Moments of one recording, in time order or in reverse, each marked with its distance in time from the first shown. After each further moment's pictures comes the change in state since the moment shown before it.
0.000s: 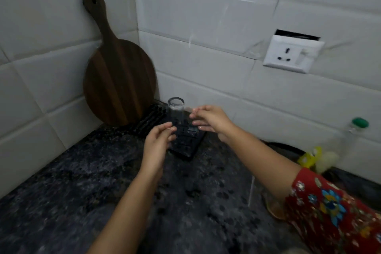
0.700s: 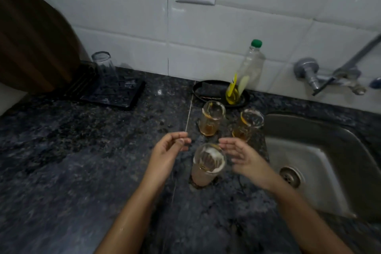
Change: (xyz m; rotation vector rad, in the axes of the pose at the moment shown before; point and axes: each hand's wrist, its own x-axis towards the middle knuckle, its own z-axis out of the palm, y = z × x) left_hand -0.189 -0.083 0.072 0.209 -0.522 -0.068; right_hand -0.307 0.159 -0.141 -0.039 0.025 0.091
